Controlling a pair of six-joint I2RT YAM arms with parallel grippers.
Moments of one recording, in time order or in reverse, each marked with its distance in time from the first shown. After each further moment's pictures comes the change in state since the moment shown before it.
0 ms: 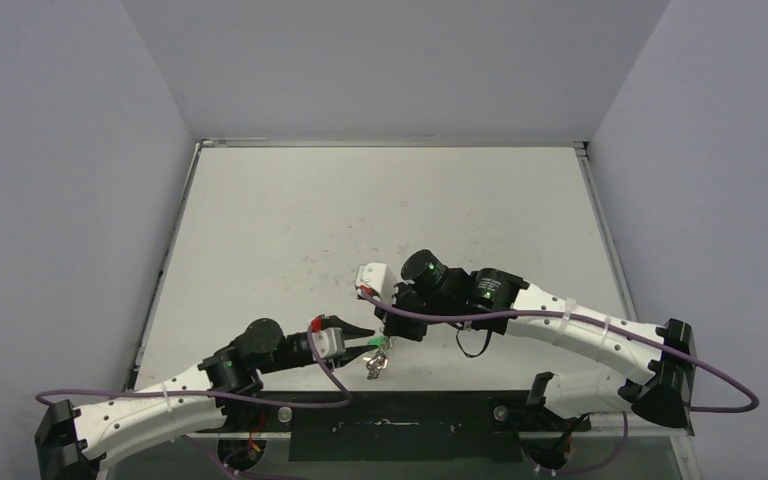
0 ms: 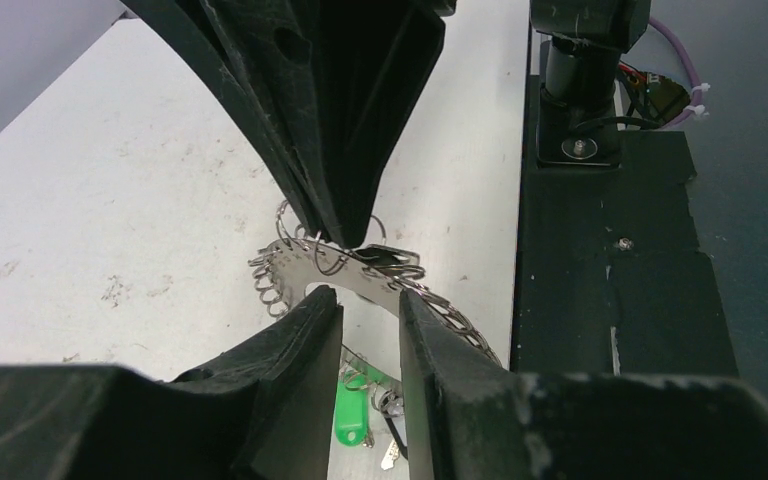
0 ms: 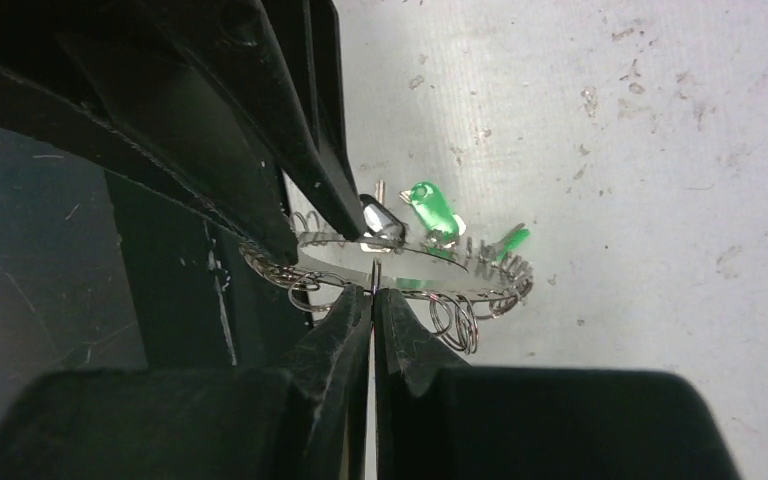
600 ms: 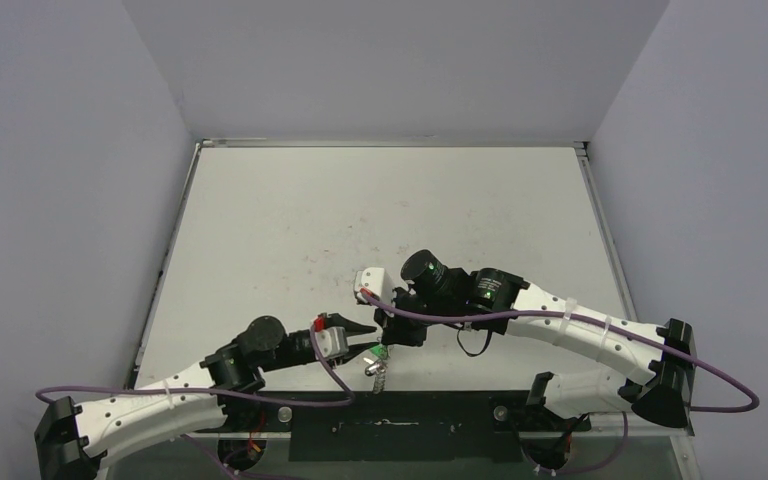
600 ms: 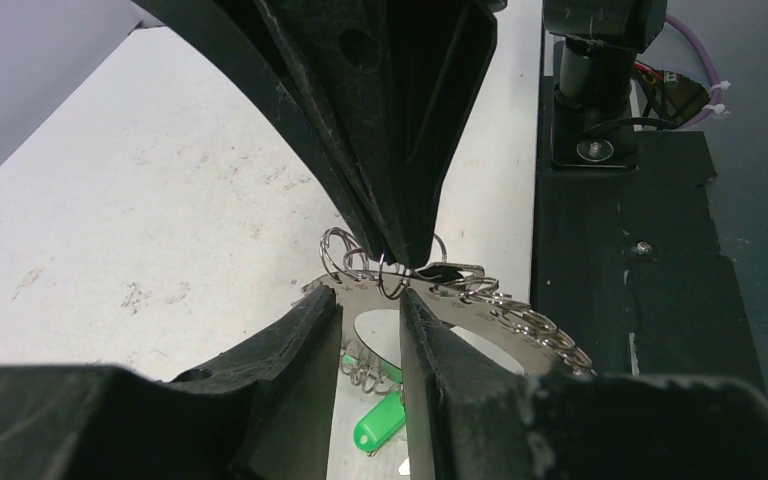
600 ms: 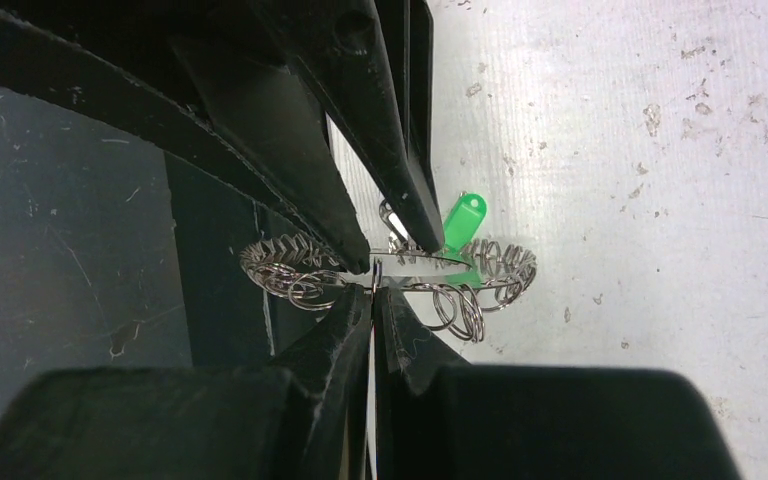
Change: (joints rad) left arm 0.000 0.035 0.014 0.021 -0.012 0.031; right arm -0.003 0.003 0.009 -0.021 -0.114 0.007
